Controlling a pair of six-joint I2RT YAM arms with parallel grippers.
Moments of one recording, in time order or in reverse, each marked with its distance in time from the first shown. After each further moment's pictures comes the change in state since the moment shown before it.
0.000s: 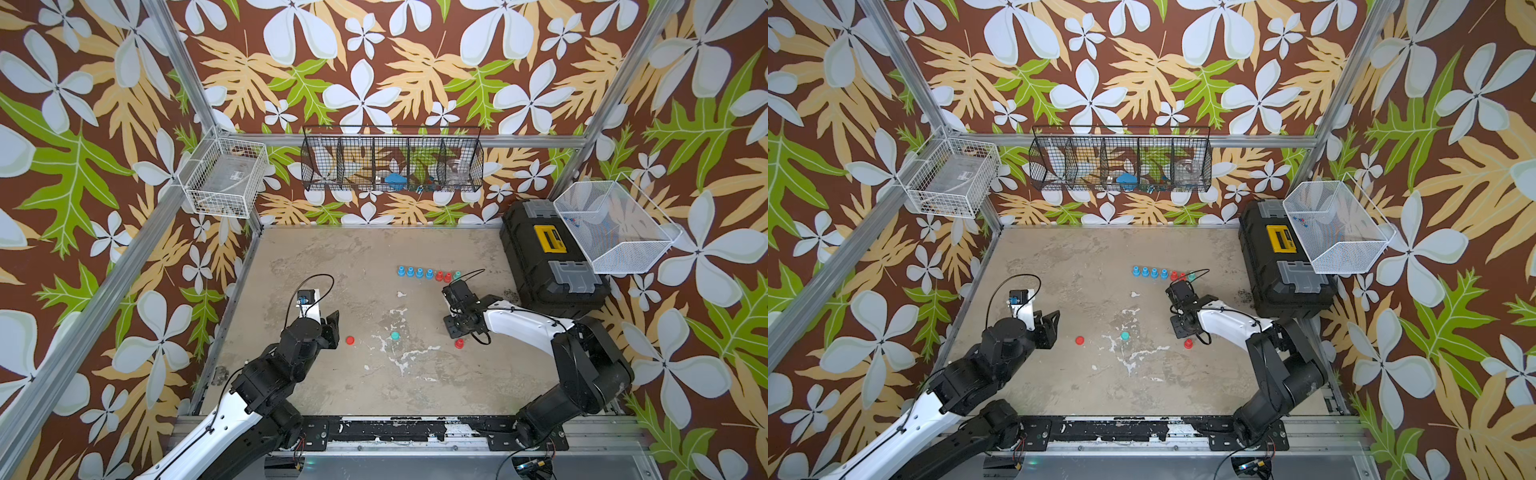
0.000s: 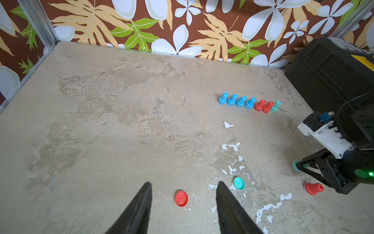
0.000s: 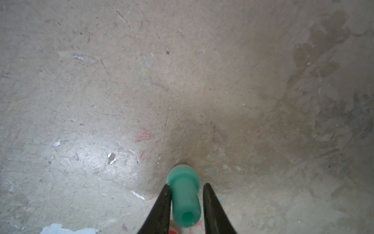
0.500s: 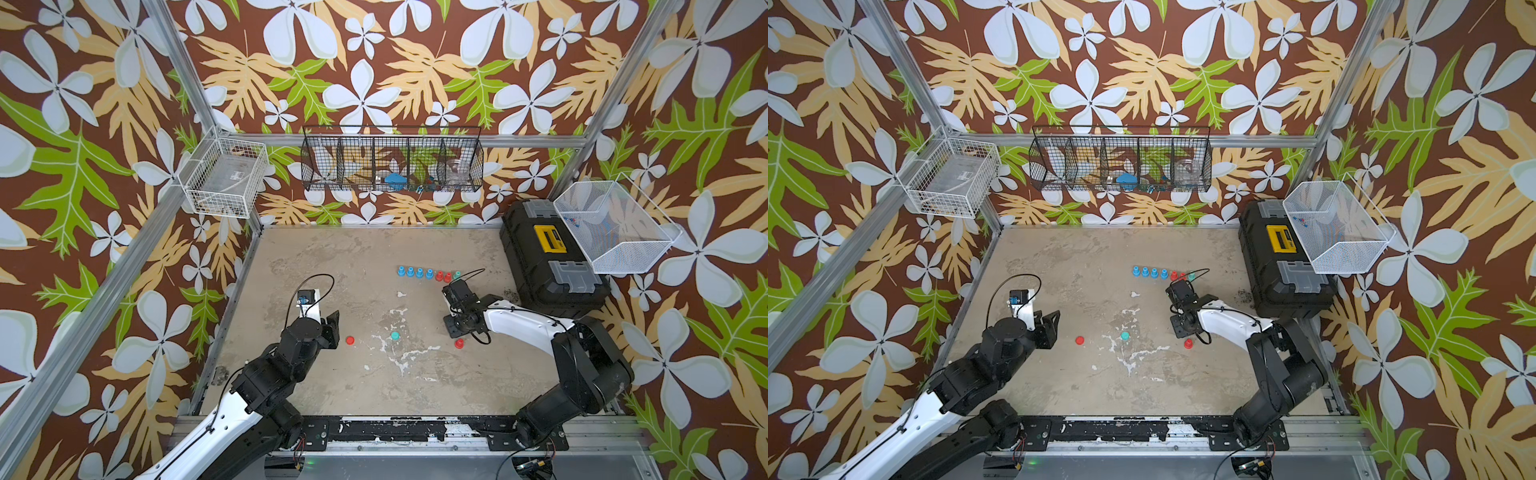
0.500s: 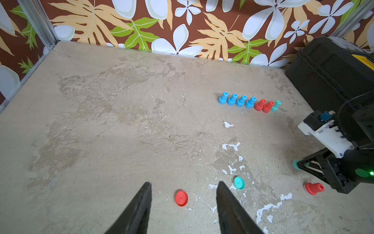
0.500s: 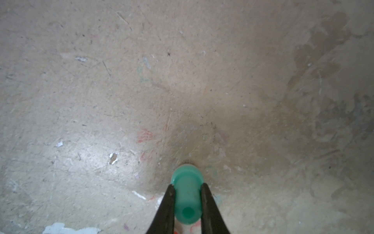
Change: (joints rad) left arm 0.000 0.002 0.000 0.000 0.000 0.000; right arm -0.001 0.002 0.003 -0.002 -0.005 0.000
